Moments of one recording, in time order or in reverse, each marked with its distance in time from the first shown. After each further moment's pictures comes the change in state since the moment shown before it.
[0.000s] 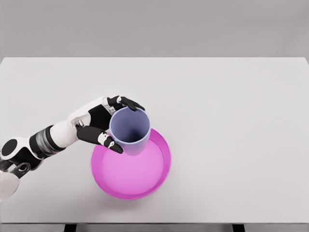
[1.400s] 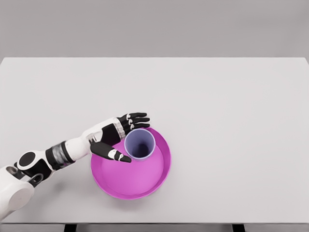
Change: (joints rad) left arm 0.058 -0.095 -0.021 0.209 -0.134 0.053 0.000; right arm 0.000 0.000 0.000 0.000 0.000 0.000 0.000
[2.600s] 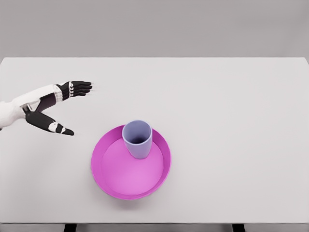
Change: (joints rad) left arm -0.023 0.329 0.285 -0.078 -0.318 -0.018 0.000; right arm 0.000 0.000 0.000 0.000 0.000 0.000 0.000
